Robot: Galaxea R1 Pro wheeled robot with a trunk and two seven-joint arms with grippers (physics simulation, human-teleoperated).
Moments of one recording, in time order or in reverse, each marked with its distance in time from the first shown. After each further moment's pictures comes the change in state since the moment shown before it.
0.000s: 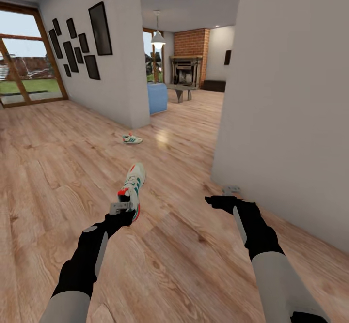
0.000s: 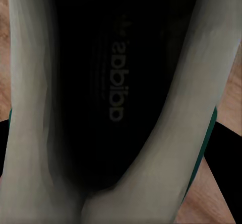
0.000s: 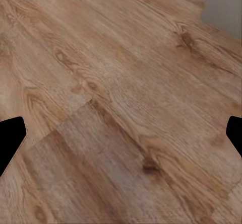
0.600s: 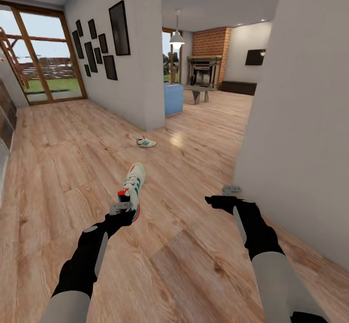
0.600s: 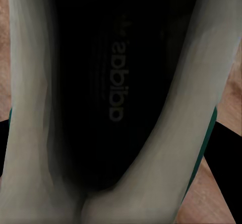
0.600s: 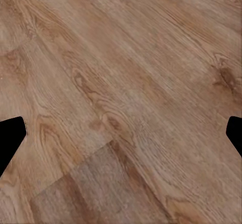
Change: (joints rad) left arm 0.000 0.000 0.000 0.001 0.001 0.000 0.000; right arm 0.000 0.000 0.000 0.001 0.000 0.000 -0.001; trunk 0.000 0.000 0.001
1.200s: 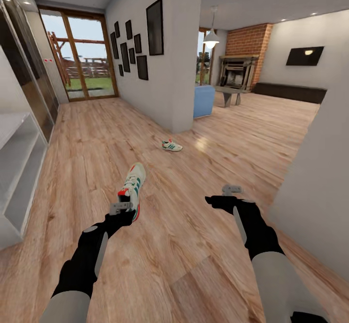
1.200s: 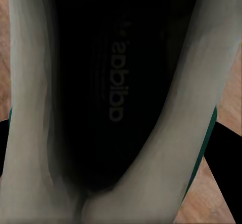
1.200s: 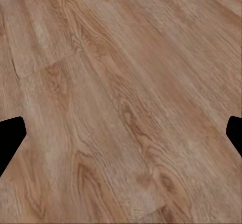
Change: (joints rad) left arm 0.000 0.000 0.000 0.000 0.000 0.000 0.000; right arm 0.000 0.000 0.000 0.000 0.001 0.000 0.001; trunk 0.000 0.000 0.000
